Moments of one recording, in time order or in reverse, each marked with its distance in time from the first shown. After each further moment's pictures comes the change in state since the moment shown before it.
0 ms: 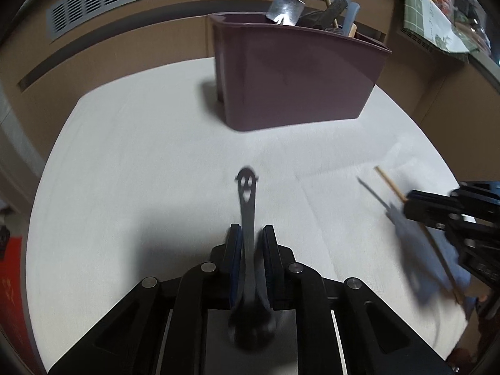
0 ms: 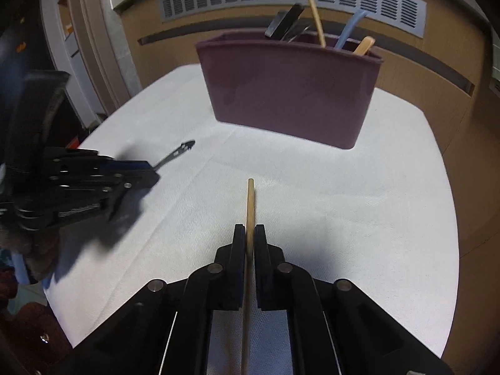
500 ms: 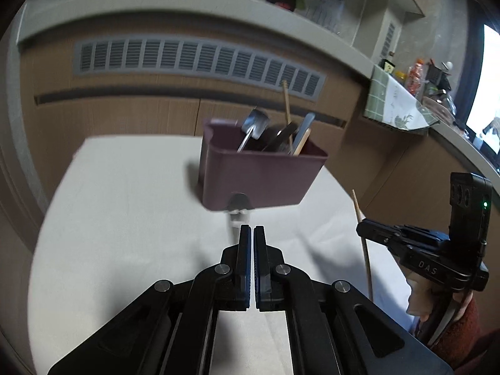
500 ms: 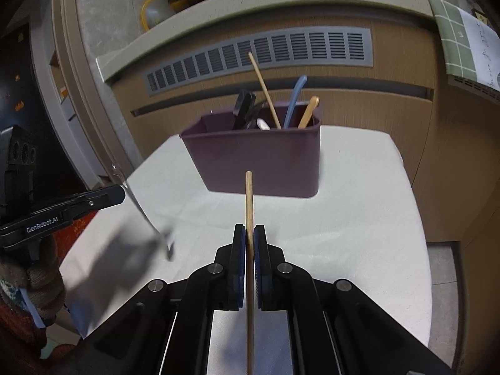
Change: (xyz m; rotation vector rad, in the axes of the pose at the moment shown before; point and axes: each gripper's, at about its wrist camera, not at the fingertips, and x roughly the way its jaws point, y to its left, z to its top) left arm -0.107 0.005 0.000 -0.116 -0.313 -0.167; right arm -0.063 -0.021 0.016 0.135 -0.218 0.018
